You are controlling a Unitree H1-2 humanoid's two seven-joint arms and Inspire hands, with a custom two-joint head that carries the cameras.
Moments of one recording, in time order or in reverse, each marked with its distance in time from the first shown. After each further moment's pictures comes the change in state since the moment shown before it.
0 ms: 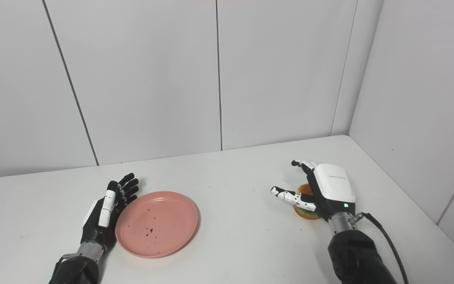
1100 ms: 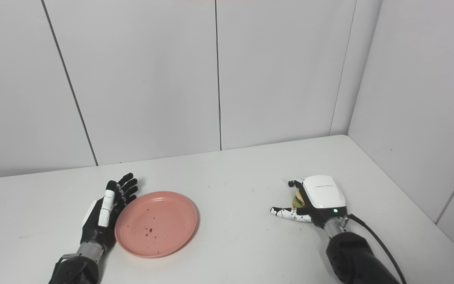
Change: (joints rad) left arm 0.001 0.000 -0.012 -0.004 0.003 0.007 0.002; right arm -0.089 -0.077 0.188 0.293 -0.040 0.000 -0.129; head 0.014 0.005
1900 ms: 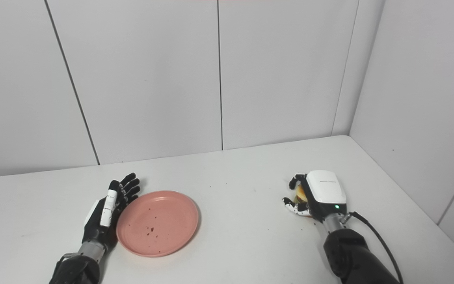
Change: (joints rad) left arm 0.002 0.001 -0.016 -0.013 0.000 0.015 0.000; right arm -0.057 0.012 0.009 0.129 0.108 -0.070 -0.121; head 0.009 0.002
